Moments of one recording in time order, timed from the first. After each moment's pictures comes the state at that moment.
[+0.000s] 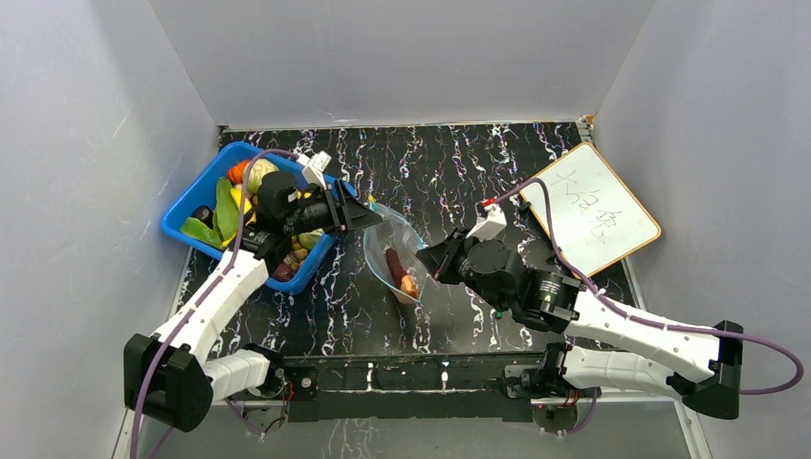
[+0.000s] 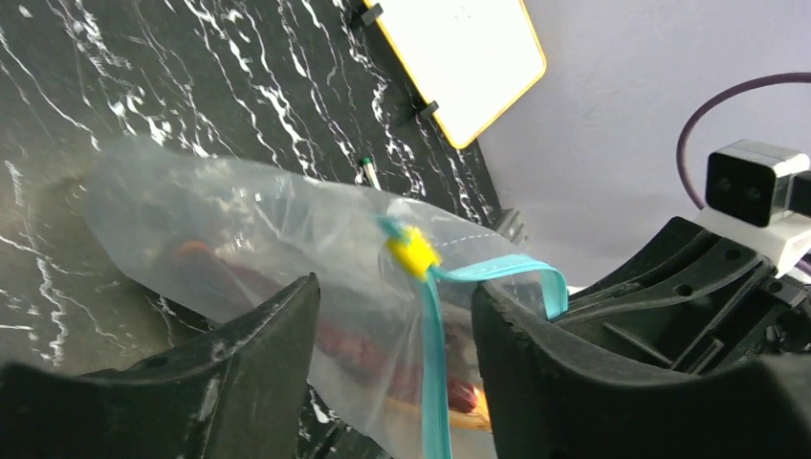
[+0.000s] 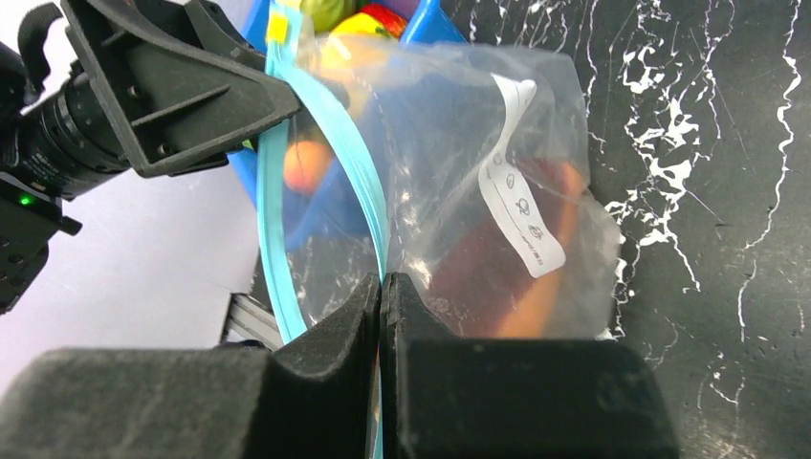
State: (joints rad) left arm -0.34 1.14 0.87 -0.11 0.67 -0.72; right arm 1.12 0.92 0.85 -0.27 0.46 0.96
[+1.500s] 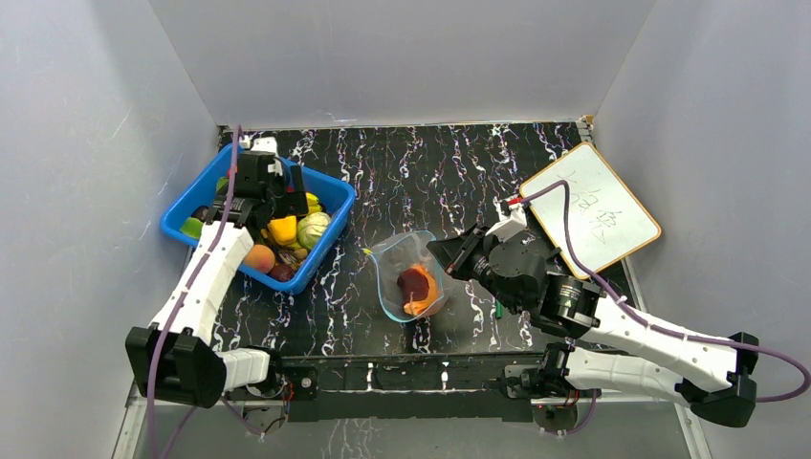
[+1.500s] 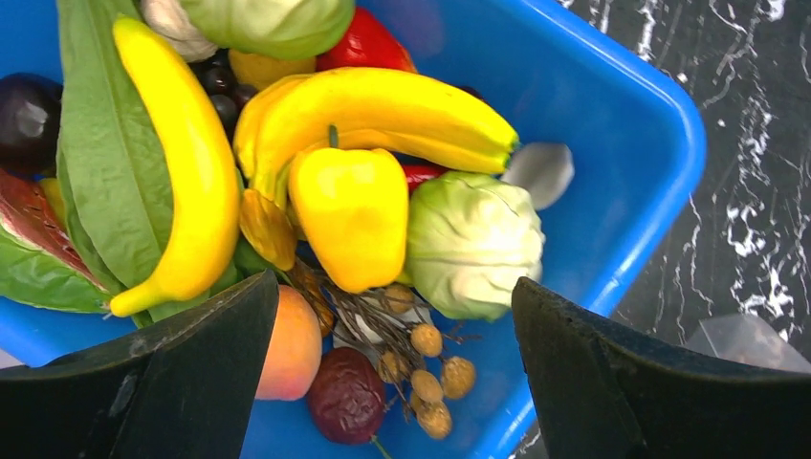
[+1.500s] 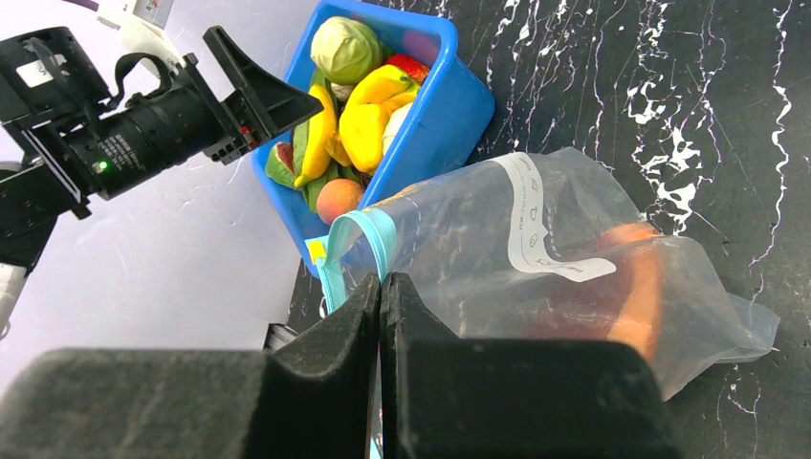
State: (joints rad) left arm -0.19 1.23 1.15 -0.67 -0.24 -0.19; right arm 1.12 0.83 0.85 -0.27 0.52 0.99
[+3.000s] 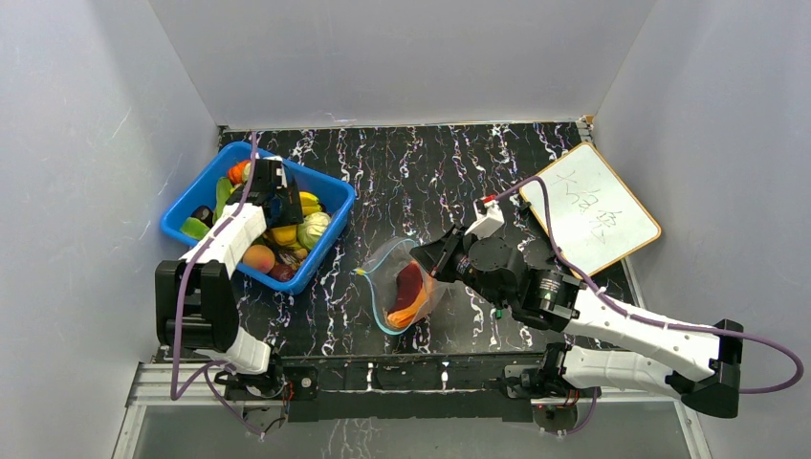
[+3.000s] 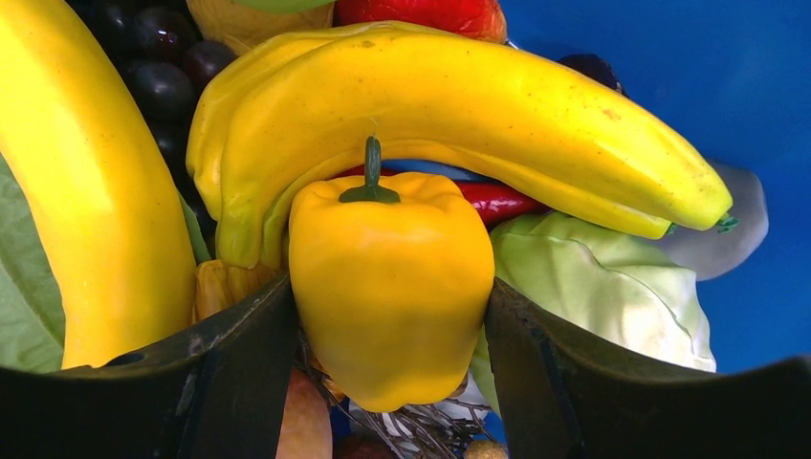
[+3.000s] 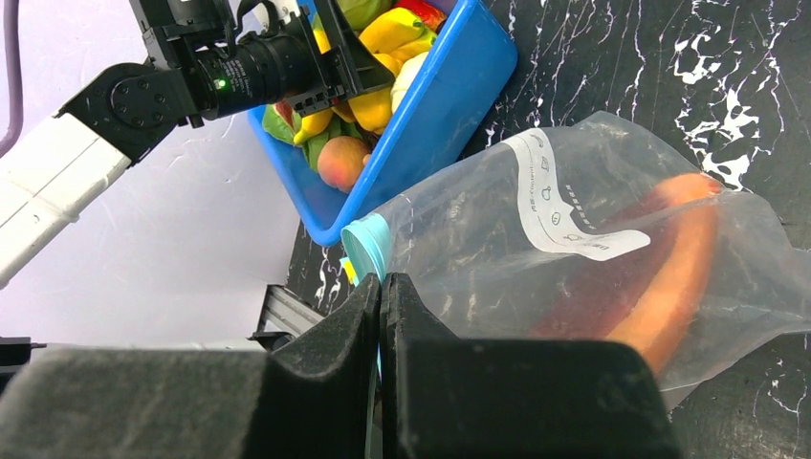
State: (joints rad) left arm -0.07 1.52 1.05 -0.47 -0.20 -0.17; right arm 1.12 0.94 0.88 -0.24 0.43 1.00
